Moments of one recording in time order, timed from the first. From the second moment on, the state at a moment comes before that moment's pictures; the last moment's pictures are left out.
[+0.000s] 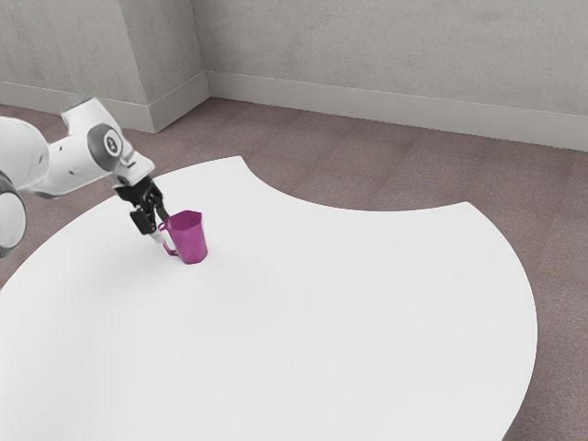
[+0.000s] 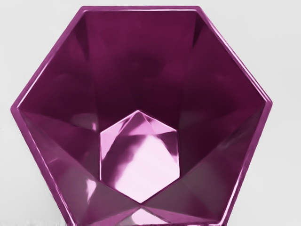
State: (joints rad) arm 0.37 0.65 0.03 -1.45 -0.38 2.07 1.57
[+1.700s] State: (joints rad) arm 0.33 0.61 -0.08 -1.56 -0.50 2.12 1.65
